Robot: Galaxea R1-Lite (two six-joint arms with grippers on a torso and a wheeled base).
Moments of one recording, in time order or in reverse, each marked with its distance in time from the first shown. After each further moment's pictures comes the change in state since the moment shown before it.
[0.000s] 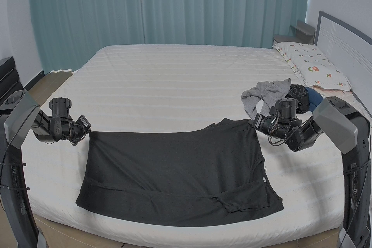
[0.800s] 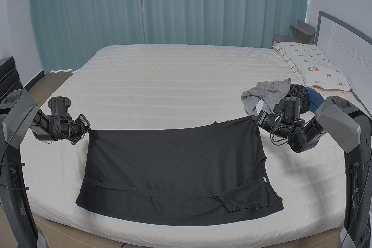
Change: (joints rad) left arm -0.001 -0.014 0.014 -0.010 0.000 0.001; right arm -0.014 -0.018 0.042 -0.091 -0.035 0.041
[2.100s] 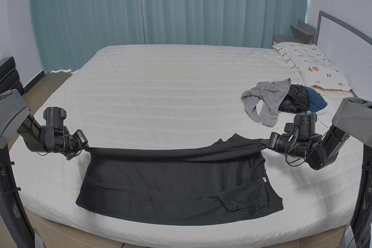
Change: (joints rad) left arm -0.004 -0.166 0.333 -0.010 -0.001 0.116; right arm -0.010 -0.219 0.519 -0.103 0.082 -0.098
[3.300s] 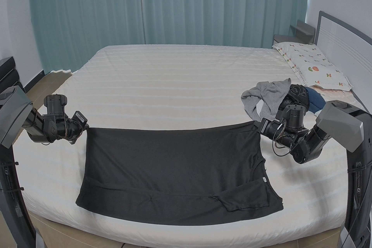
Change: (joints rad) left arm -0.004 0.069 -0.208 -0.065 0.001 -0.246; right arm 0.020 0.189 -0.319 -0.090 -0.090 0.027
